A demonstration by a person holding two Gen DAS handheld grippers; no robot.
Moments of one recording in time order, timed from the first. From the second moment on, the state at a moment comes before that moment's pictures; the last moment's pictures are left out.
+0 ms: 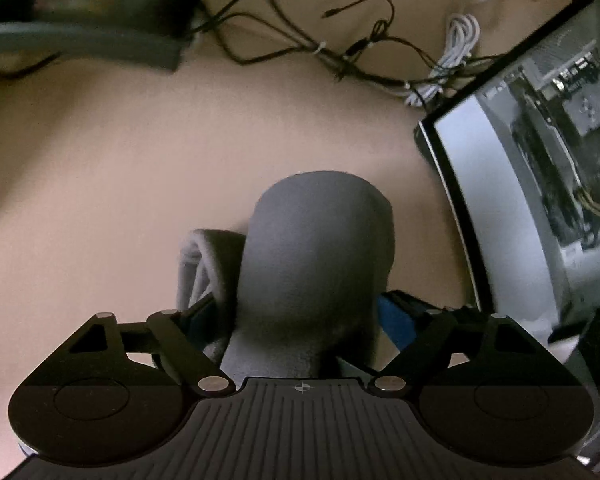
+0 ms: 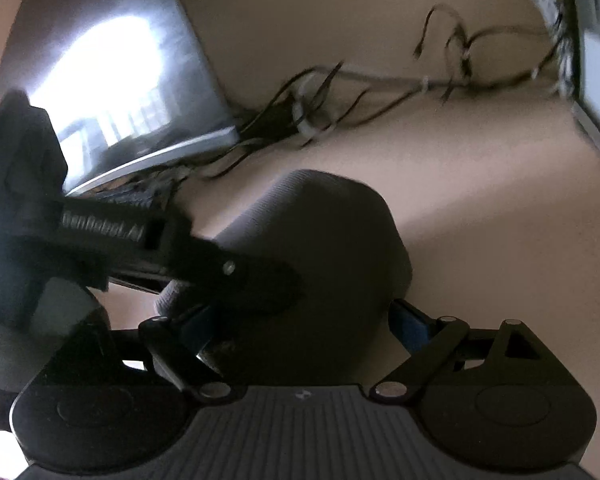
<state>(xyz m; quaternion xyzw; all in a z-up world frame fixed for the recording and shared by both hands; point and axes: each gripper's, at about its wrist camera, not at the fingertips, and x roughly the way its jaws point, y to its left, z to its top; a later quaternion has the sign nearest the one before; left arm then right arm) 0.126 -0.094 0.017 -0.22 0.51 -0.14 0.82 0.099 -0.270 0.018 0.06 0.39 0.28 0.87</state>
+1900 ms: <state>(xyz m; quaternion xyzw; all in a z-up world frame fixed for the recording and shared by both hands) 0.078 -0.043 0.021 -0.27 0.51 -0.11 0.81 0.034 -0.277 0.050 0.04 0.35 0.23 0.91</state>
